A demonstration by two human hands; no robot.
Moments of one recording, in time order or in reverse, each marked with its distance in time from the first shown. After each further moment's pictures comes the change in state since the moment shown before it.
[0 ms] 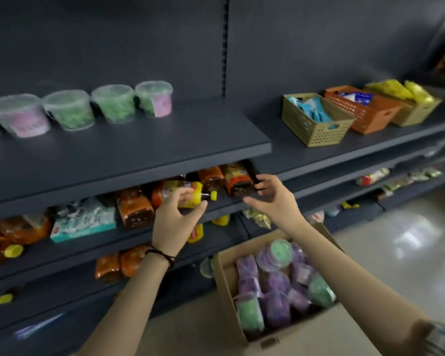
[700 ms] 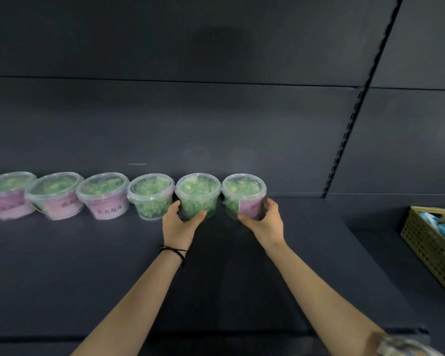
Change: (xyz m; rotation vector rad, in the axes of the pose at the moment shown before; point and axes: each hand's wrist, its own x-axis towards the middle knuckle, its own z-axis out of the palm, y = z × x) left_hand 0.303 -0.074 -0.117 -0.132 0.474 -0.284; right_hand 0.321 -0.116 0.209 0.212 -0.059 -0.029
